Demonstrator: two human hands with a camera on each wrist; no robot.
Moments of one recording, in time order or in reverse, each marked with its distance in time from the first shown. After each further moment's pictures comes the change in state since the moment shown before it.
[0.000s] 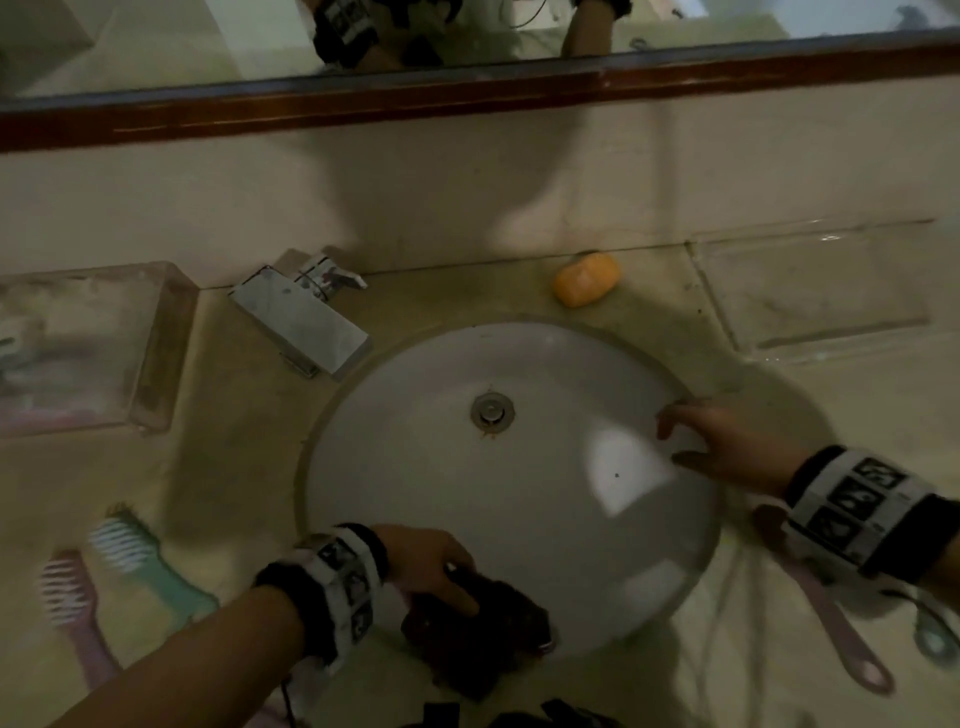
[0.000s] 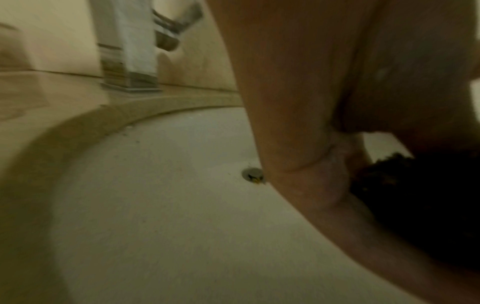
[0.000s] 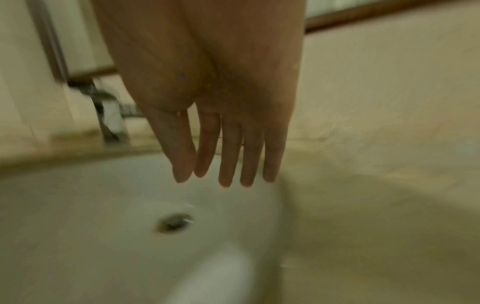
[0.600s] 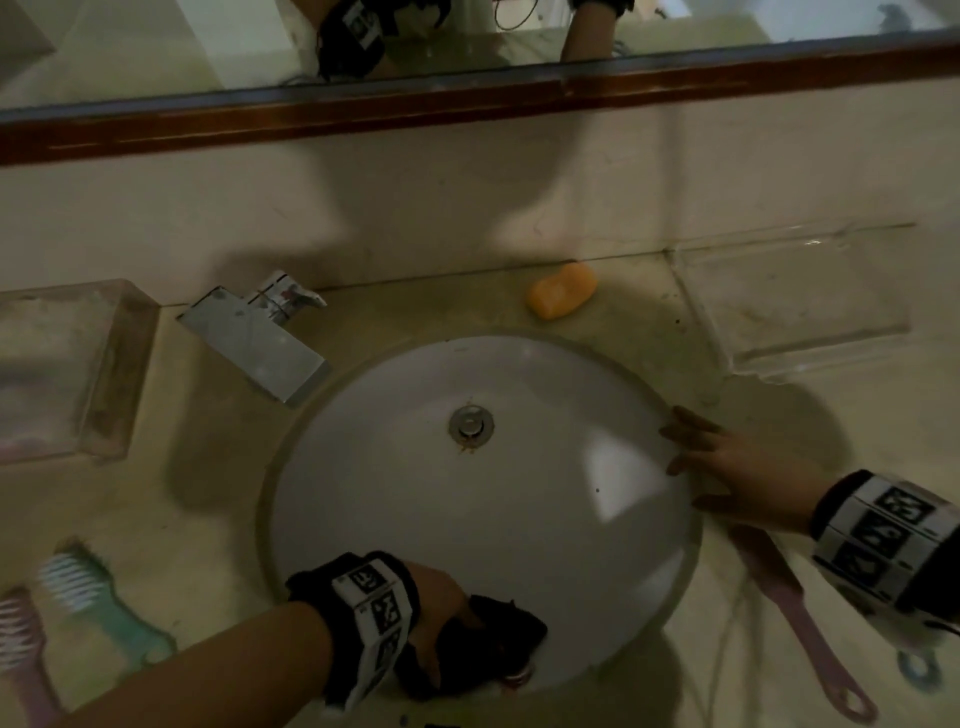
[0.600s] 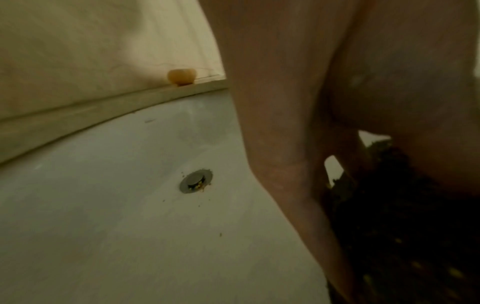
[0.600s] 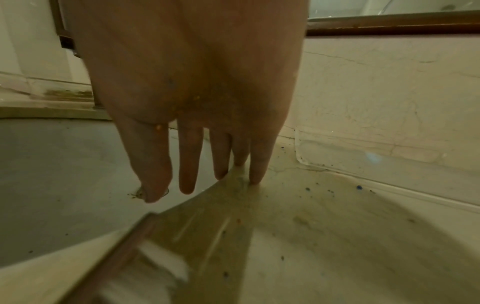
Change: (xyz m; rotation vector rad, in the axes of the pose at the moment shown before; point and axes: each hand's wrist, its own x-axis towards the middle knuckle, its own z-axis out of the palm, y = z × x) left_hand 0.037 0.022 0.006 0.477 -0.226 0.031; right_hand -0.014 0.035 0.004 -0.206 -0.166 -0.088
